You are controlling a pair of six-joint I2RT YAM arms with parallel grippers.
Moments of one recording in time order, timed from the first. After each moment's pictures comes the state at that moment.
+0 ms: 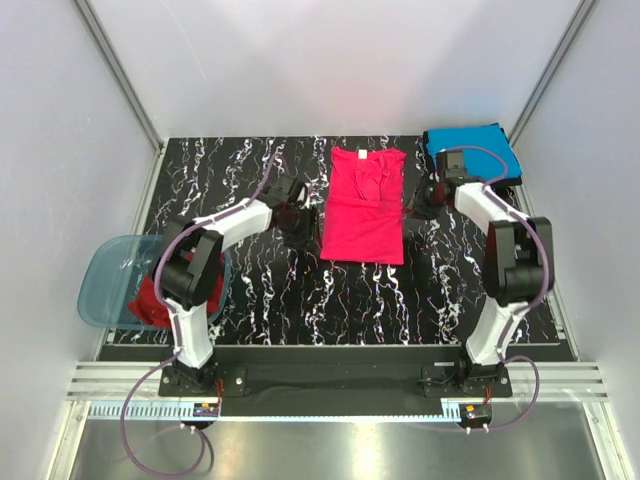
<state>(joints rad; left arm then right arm) -0.49 1.92 1.31 -0.47 0.28 -0.46 0.09 1.89 1.34 -0.42 -0.21 0.51</state>
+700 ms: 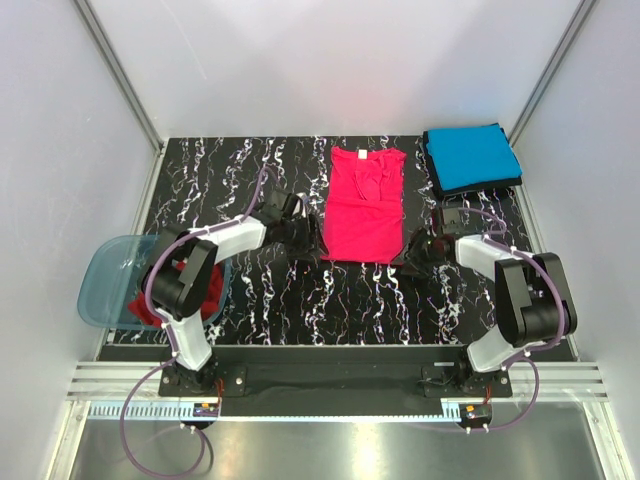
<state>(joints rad) -0.50 1.82 1.11 -0.27 0.37 -0.64 0.15 1.58 0.79 -0.30 -0.33 0.79</state>
